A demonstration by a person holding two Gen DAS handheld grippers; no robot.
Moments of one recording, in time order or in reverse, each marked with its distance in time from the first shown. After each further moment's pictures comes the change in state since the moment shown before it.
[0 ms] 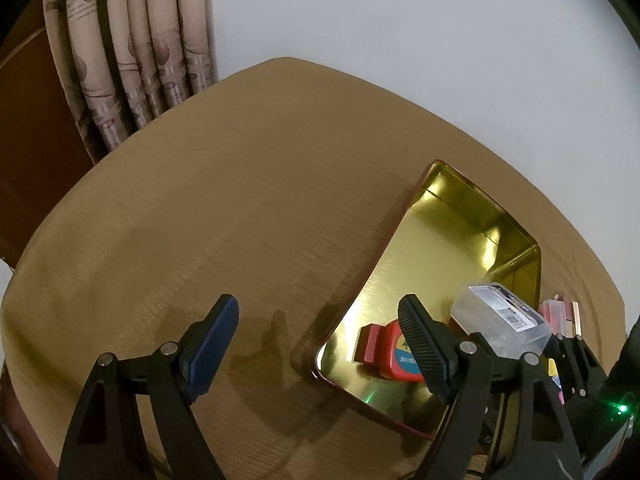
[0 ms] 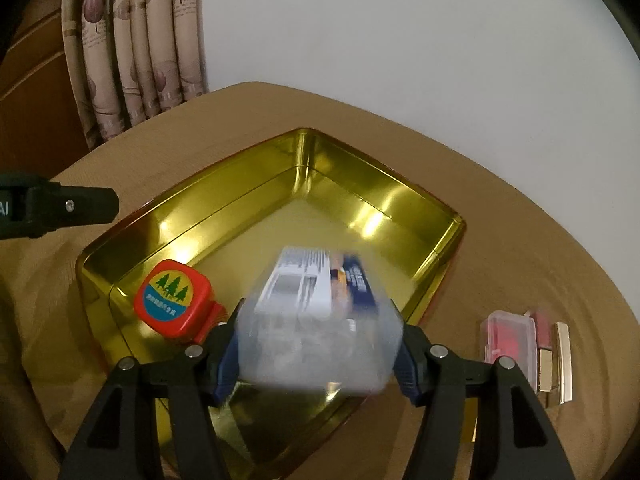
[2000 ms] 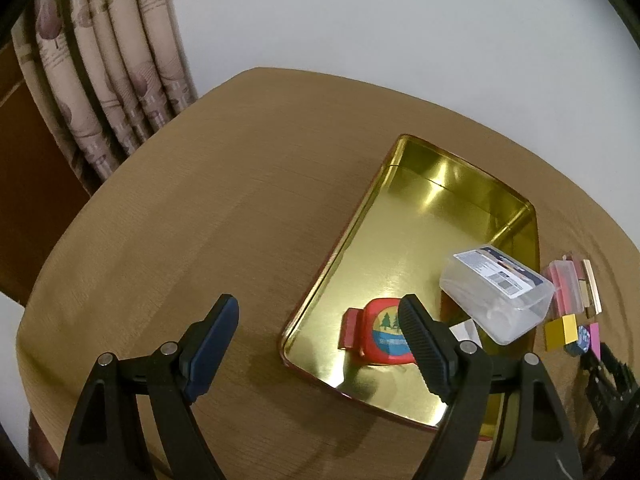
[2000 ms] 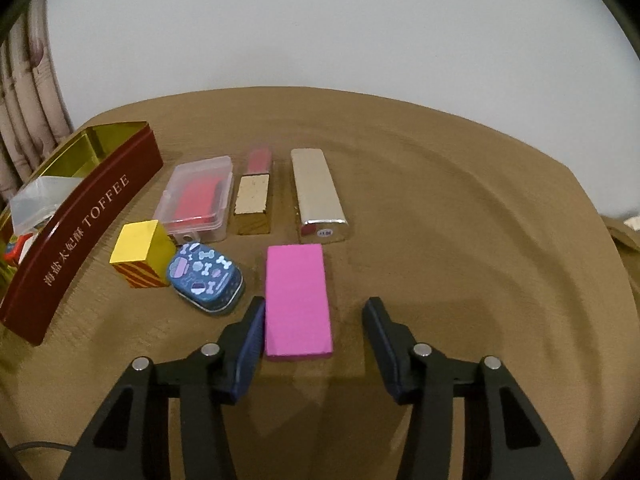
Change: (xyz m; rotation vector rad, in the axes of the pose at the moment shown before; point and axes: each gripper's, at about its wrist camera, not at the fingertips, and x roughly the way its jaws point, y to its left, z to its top) left arm -0.002 -0.033 -0.019 0.165 -0.018 0.042; right arm -0.034 -0.171 -0.136 0.372 0.037 -0.241
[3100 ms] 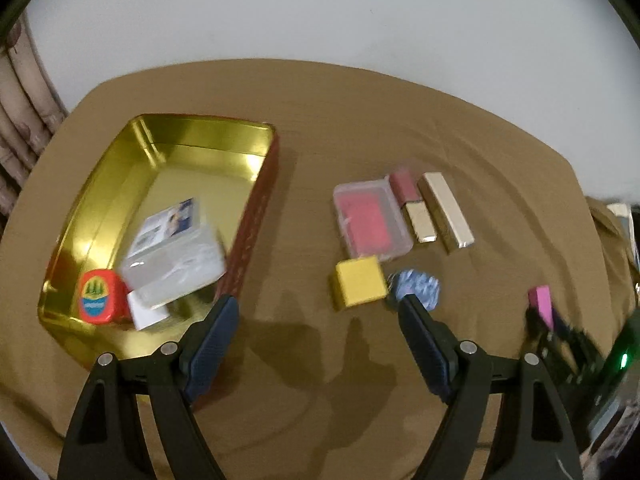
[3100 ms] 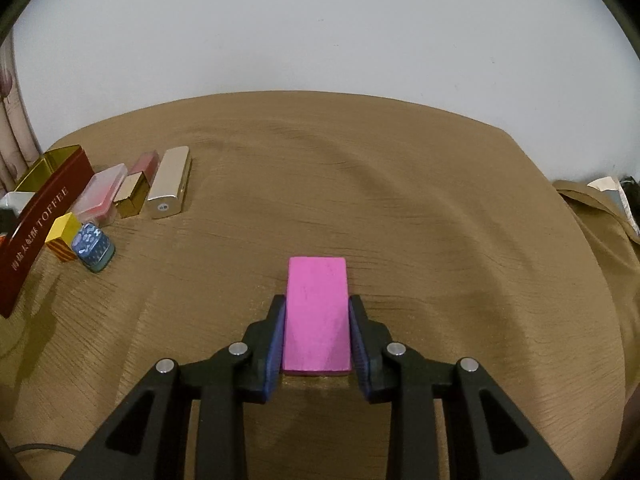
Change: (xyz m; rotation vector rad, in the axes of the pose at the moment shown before) left arm -0.009 -0.205 -0.033 0.231 0.153 -0.220; right arm -0.001 -0.076 -0.021 0.102 -0.008 -0.084
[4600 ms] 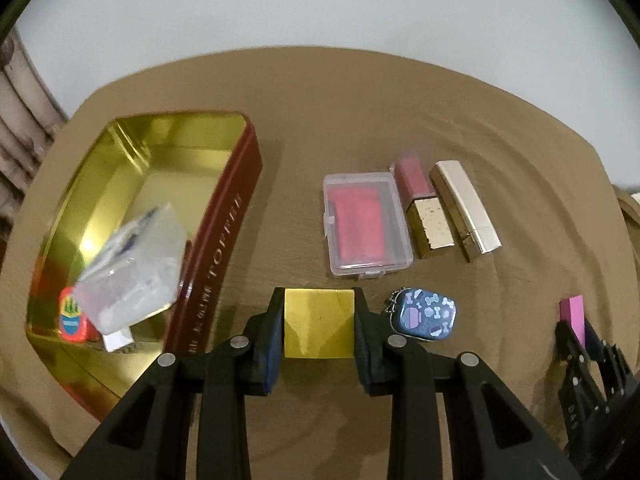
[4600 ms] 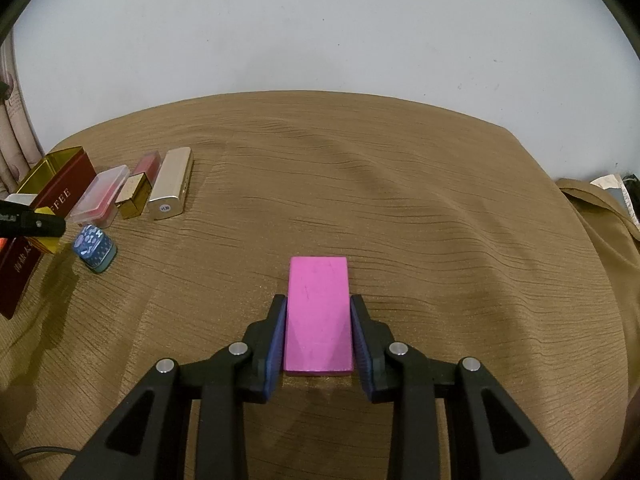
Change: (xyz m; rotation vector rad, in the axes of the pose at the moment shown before) left arm 0.026 -0.022 -0.012 0.057 -0.002 0.081; right arm -0.015 -0.023 -0.008 0.004 -0.001 0.007
